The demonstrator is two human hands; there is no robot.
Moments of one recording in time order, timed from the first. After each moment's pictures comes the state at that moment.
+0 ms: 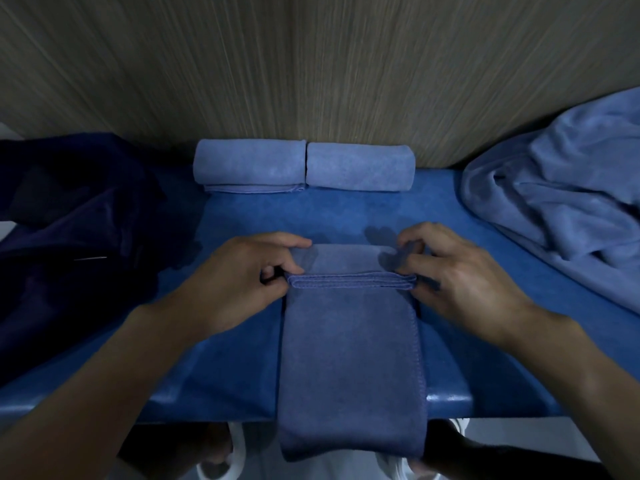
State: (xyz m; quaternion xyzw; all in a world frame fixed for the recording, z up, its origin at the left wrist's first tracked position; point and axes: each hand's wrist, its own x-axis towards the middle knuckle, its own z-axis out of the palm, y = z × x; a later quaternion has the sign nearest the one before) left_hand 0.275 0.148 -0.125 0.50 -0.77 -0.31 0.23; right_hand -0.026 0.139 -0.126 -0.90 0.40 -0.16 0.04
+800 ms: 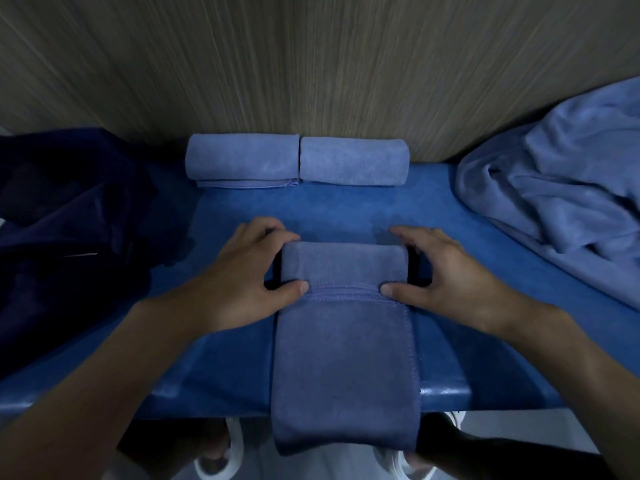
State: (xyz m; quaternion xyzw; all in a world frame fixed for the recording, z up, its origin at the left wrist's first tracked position) left_hand 0.269 0.145 -0.130 0.54 -0.78 -0.29 0.10; right_hand -0.019 0.143 -0.123 -0.77 0.56 -0.13 0.27
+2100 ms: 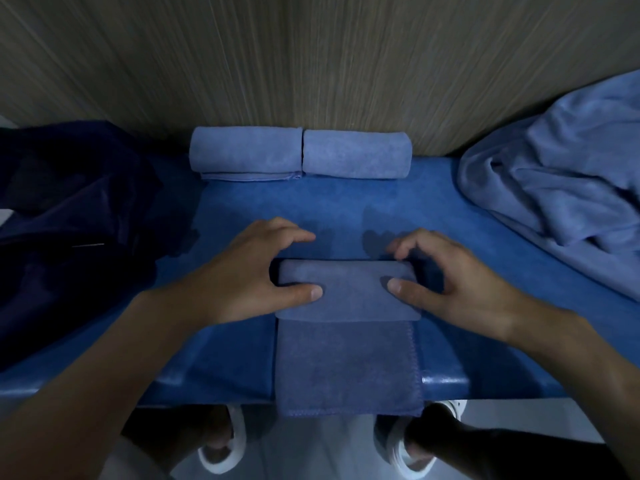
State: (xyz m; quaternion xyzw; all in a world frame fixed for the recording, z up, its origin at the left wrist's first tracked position) left_hand 0.266 0.152 -0.118 0.52 -0.77 -0.35 0.10; right_hand -0.025 0.157 -0.125 -0.78 0.50 -0.19 0.33
